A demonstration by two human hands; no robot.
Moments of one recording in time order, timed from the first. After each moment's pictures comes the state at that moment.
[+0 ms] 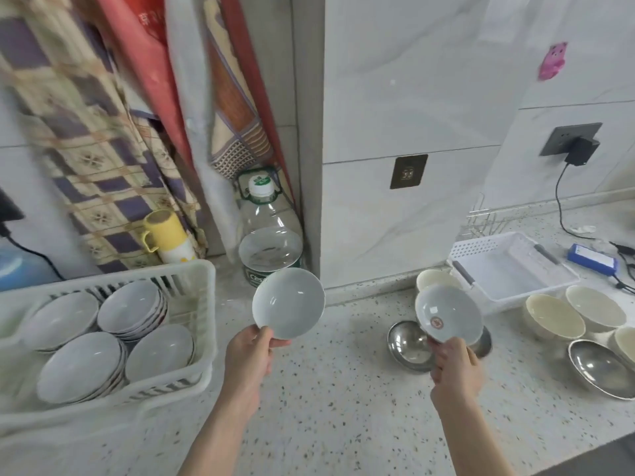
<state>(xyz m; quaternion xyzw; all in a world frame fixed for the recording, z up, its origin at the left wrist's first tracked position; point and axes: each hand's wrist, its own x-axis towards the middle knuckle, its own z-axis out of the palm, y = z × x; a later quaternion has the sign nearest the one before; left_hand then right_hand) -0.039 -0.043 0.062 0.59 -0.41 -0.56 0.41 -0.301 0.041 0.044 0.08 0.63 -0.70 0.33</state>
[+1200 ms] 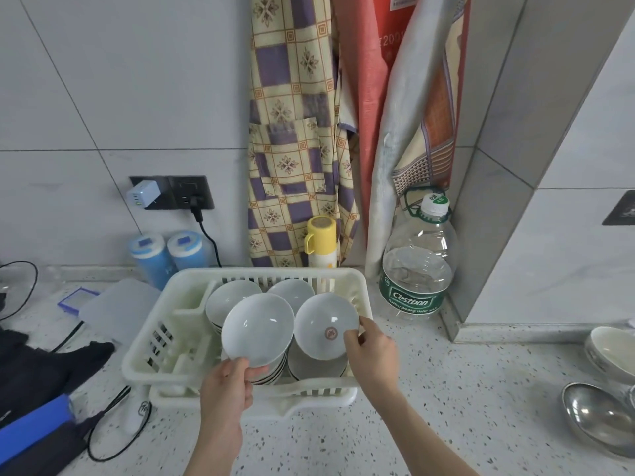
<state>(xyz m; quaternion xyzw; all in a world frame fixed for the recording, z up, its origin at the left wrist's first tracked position) 0.233 -0.051 0.044 0.63 -0.26 -0.48 0.55 0.028 -0.102 0.029 -0.56 0.70 -0.38 0.23</state>
